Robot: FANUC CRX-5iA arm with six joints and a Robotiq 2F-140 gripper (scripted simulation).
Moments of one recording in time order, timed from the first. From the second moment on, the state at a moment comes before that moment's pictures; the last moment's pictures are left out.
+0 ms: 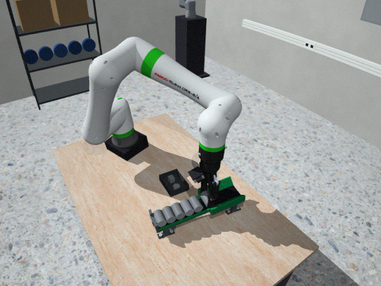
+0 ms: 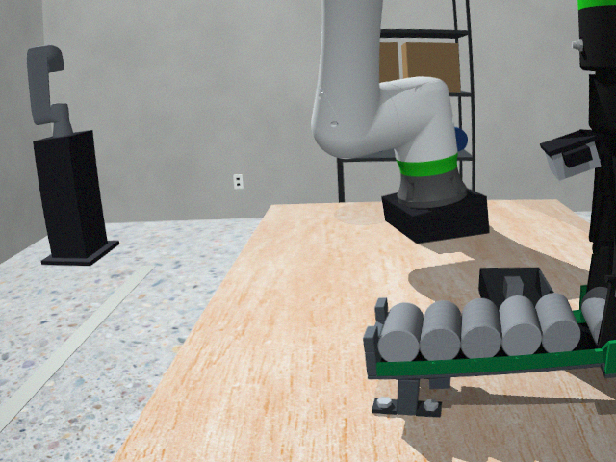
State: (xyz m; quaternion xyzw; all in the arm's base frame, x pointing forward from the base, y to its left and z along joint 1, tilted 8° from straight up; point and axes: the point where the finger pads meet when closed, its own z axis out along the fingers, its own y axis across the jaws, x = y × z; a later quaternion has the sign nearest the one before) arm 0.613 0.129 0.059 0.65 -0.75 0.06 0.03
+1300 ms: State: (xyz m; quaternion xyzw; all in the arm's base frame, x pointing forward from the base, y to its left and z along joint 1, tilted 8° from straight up) arm 0.613 0.129 0.062 0.65 -0.75 0.06 0.03
